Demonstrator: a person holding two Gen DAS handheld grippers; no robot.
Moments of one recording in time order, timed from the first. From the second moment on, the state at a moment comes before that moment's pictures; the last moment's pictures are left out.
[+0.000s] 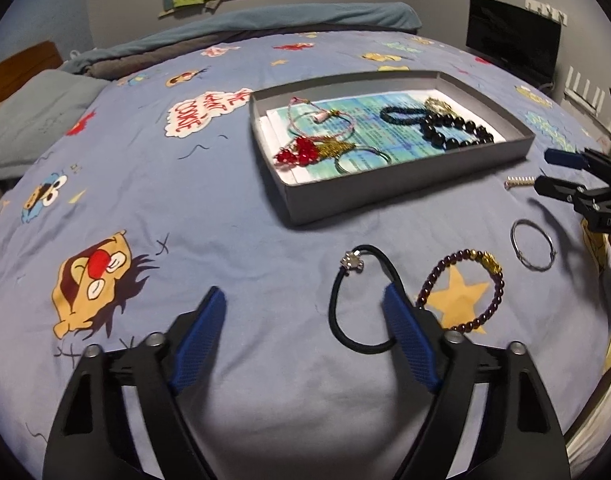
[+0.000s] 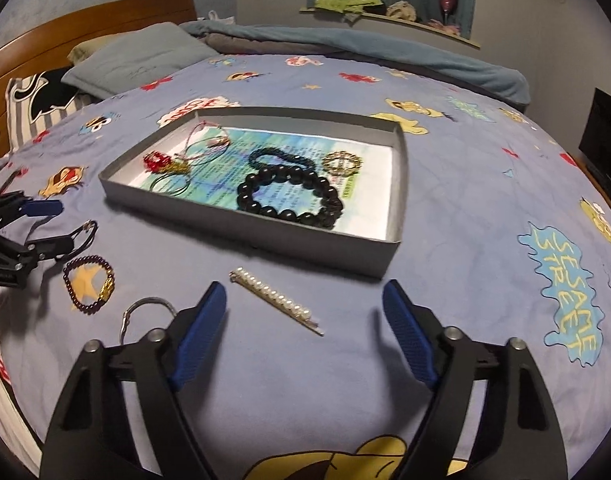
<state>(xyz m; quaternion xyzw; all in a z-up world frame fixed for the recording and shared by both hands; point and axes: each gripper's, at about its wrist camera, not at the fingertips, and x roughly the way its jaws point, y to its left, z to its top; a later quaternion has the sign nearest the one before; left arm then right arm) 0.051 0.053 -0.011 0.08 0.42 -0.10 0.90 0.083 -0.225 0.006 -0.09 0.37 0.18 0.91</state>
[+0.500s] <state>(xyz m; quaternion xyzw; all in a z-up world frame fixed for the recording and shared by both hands) 0.052 0.038 -0.019 0.09 0.43 -0.13 0.89 0.086 -0.206 -0.005 -0.12 0.38 0.20 0.89</state>
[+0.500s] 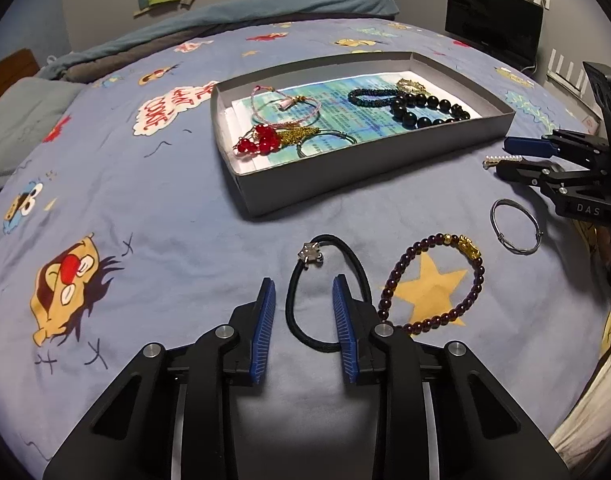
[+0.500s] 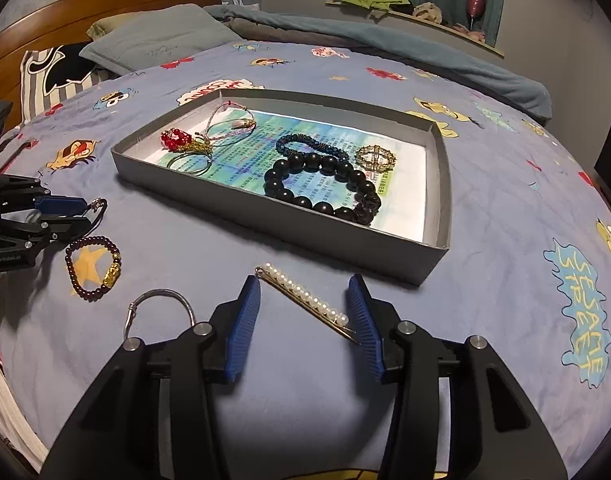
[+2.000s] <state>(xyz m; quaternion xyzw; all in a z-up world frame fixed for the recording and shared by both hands) 0.099 -0.012 0.073 0.05 0.31 -0.17 0.93 0.116 -0.221 0.049 -0.05 0.33 0.20 0.92</state>
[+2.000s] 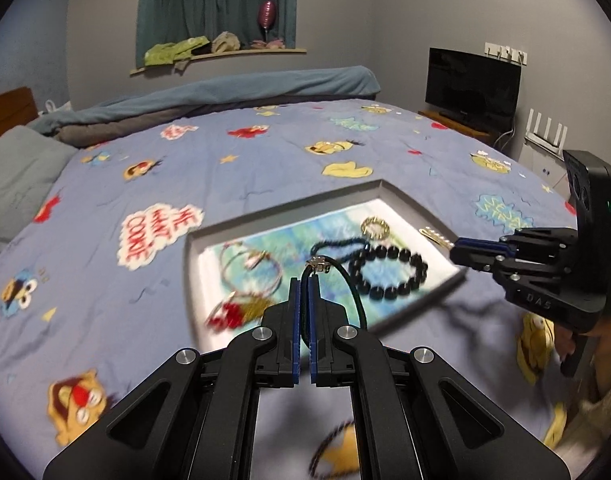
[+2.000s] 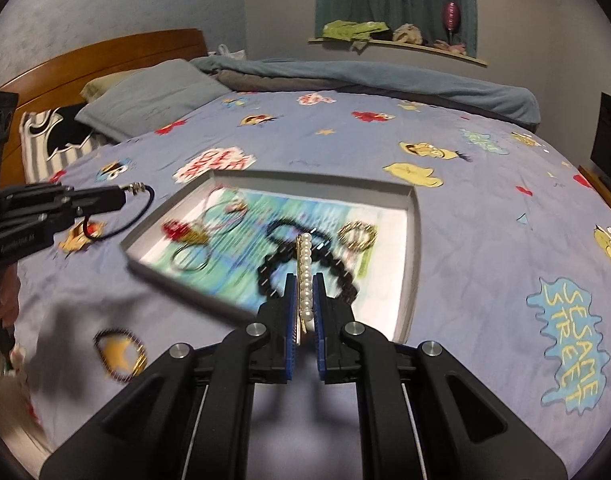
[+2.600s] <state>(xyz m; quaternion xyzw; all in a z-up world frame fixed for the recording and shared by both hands) 0.168 -0.033 0.016 0.03 0.38 -0.18 0.91 0.185 -0.228 0.014 -0.07 0.39 0.12 0.91</state>
